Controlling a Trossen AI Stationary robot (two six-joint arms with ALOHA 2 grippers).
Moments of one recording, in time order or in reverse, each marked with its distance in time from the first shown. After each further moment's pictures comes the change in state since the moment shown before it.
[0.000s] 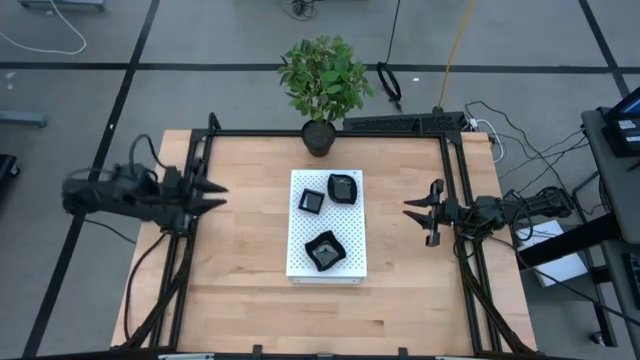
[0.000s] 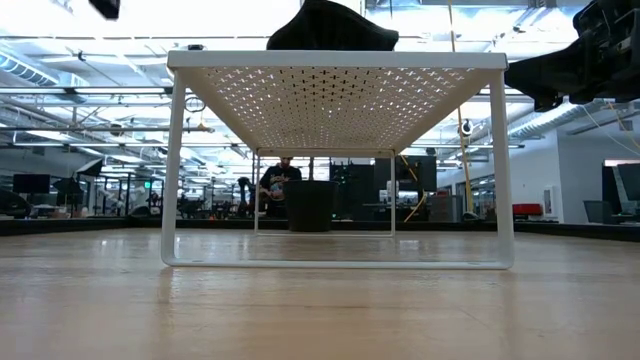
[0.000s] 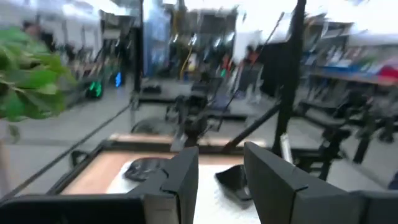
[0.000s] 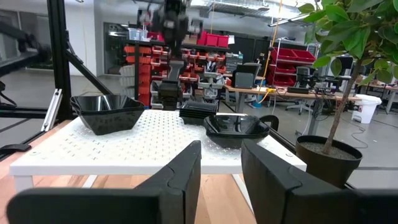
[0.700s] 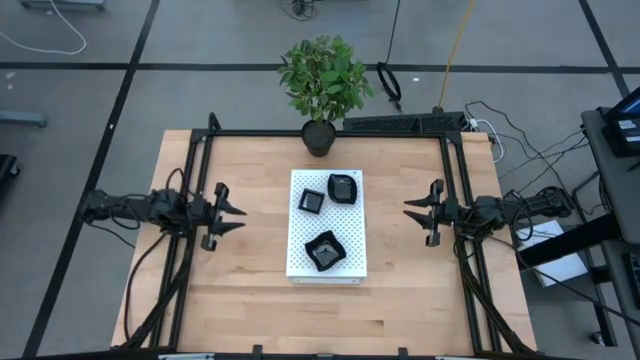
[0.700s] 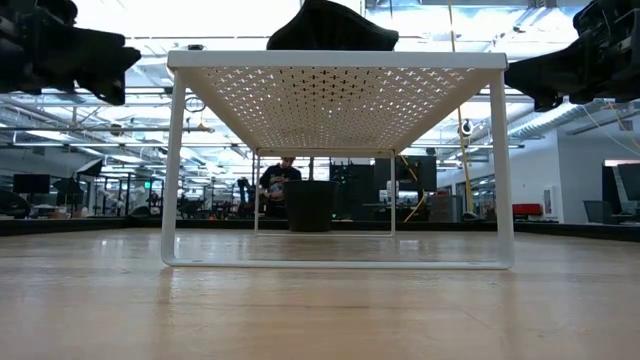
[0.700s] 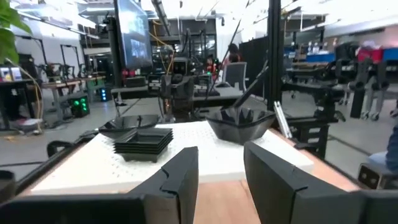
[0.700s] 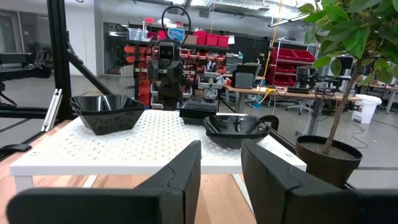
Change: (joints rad) left arm 0.005 -0.307 -0.601 0.356 0.097 0.096; right arm 0.000 0.000 0.000 0.000 0.000 0.000
